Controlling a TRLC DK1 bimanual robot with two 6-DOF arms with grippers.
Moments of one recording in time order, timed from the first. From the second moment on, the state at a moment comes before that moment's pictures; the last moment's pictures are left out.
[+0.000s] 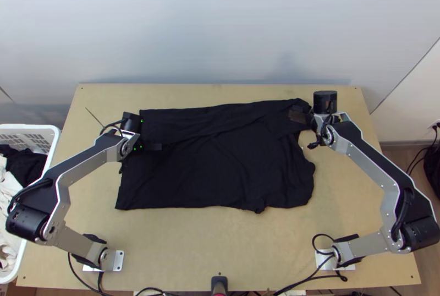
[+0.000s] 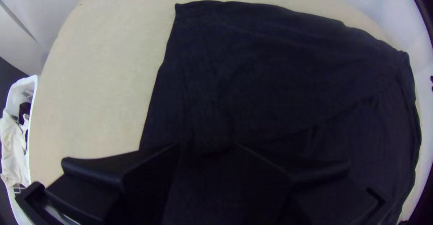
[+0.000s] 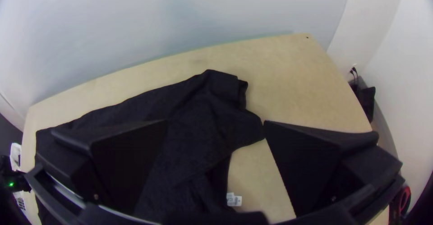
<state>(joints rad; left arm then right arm) -0.24 1.65 1.00 -0.39 -0.17 -0.24 0.24 1.58 1.12 -0.27 0.25 0.37</state>
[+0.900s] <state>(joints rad) -0.22 1.72 1.02 -0.27 -0.18 -0.22 0.35 1.75 1.19 -0.40 0.12 0.35</state>
